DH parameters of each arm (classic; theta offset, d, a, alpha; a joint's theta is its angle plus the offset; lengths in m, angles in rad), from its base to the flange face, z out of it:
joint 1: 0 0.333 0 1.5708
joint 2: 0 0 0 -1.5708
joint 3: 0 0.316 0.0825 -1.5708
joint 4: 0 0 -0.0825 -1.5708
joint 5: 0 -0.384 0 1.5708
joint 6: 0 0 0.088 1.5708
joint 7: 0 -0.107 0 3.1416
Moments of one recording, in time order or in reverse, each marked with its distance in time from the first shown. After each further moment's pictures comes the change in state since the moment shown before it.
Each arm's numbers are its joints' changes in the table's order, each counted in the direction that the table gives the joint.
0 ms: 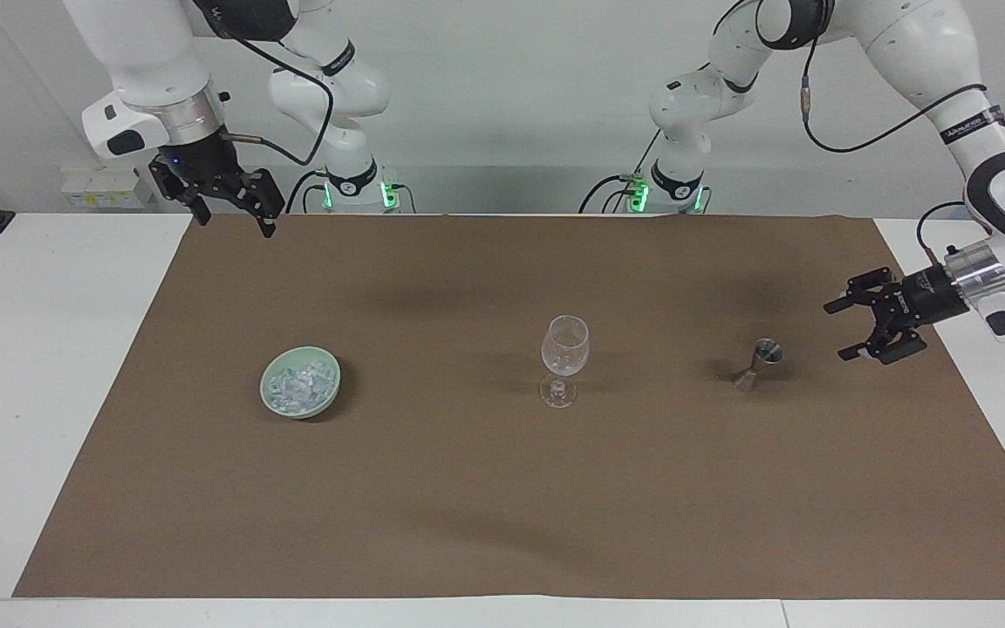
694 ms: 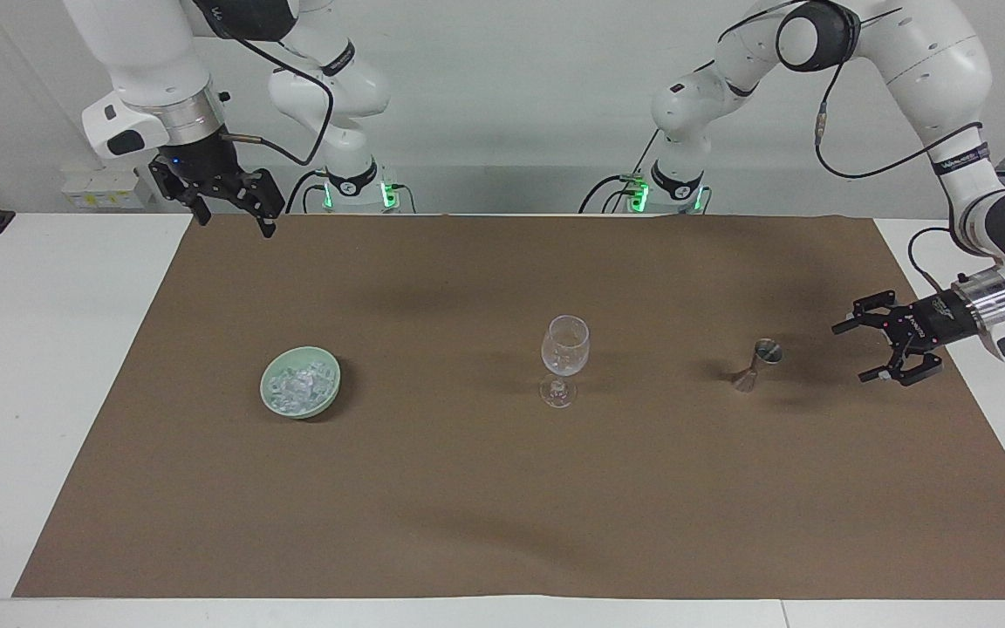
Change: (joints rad) left arm 0.102 -0.093 0.001 0.015 0.186 0.023 0.005; right arm 0.000 0.000 0.000 0.000 0.000 0.000 0.000
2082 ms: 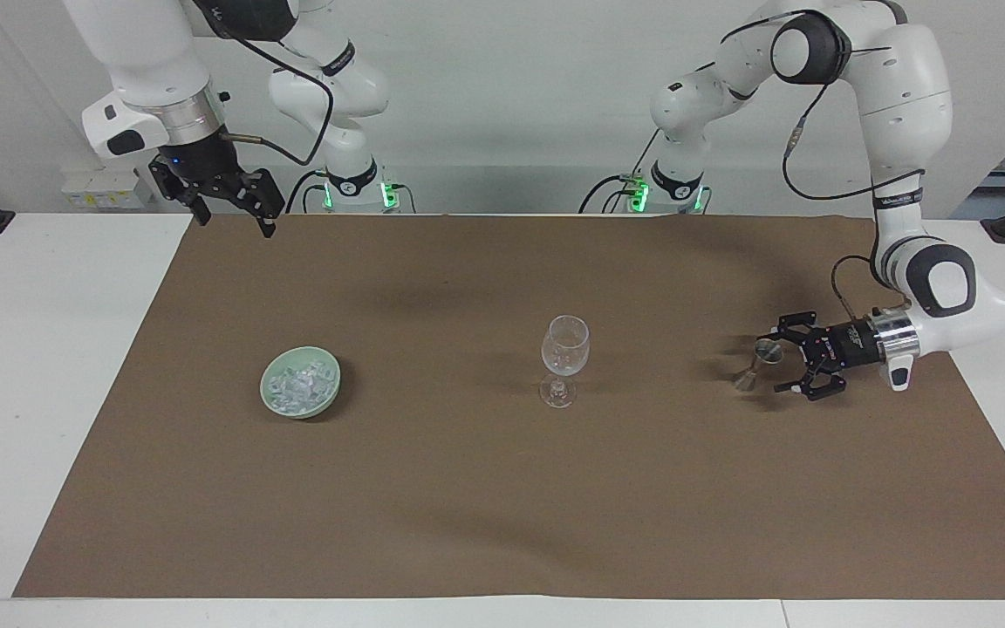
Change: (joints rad) left arm -0.066 -0.062 -0.029 0.195 0.147 -0.067 -0.042; right arm 0.000 0.000 0.000 0.000 0.000 0.000 0.000
